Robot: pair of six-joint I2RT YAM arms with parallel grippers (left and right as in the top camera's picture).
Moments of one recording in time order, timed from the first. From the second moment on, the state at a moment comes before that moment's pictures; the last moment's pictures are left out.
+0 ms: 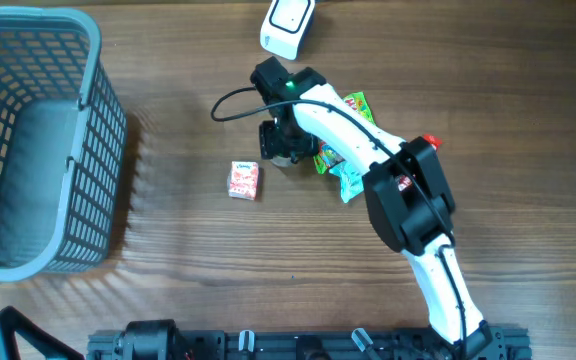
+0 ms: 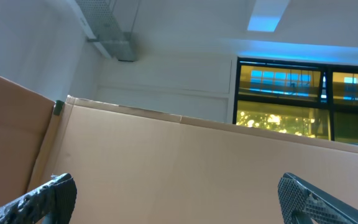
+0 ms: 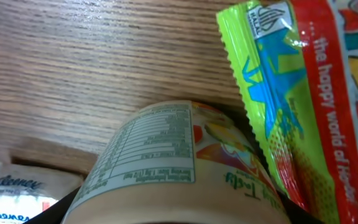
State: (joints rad) left arm 0.03 0.17 1.14 -0.26 -0.11 -0.12; right arm 0.63 2.38 1.99 -1.12 -0.10 0.49
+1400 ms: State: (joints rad) left arm 0.03 0.17 0.25 -0.06 0.22 -0.25; right arm 0.52 2.20 2.30 -0.97 -0.01 0.48
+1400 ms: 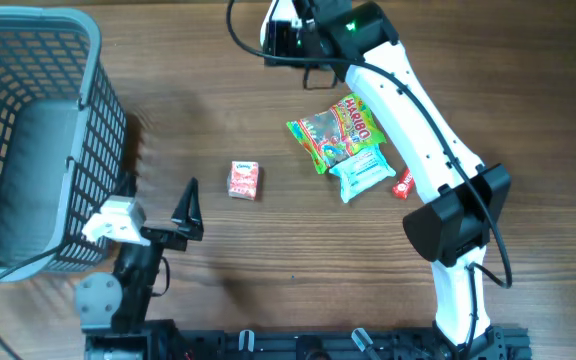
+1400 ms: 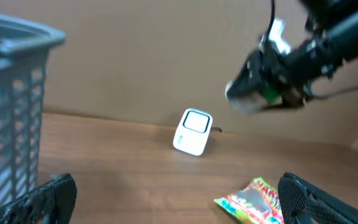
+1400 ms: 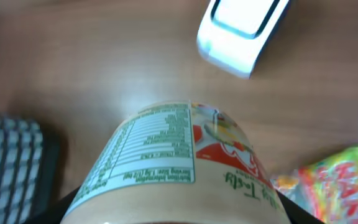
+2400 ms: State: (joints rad) left arm 0.03 0.17 0.22 -0.20 0.10 -0.25; right arm 0.47 2.60 2.27 -0.18 0.32 0.19
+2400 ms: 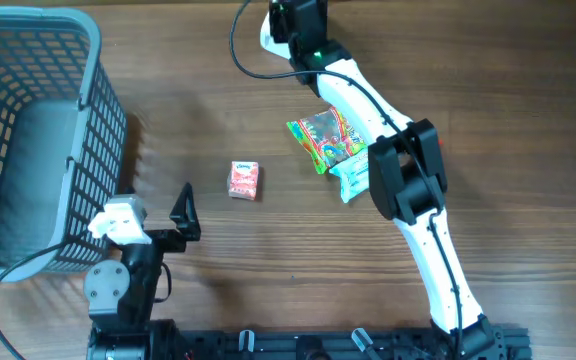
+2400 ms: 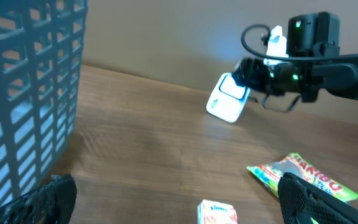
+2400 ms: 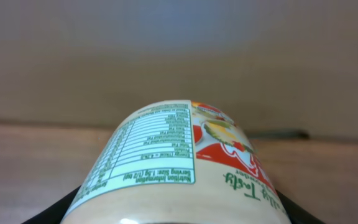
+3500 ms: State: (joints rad) left arm 0.03 0.17 0.01 -0.06 0.11 -0.45; right arm -0.75 2.49 2.28 -1.28 0.18 0.33
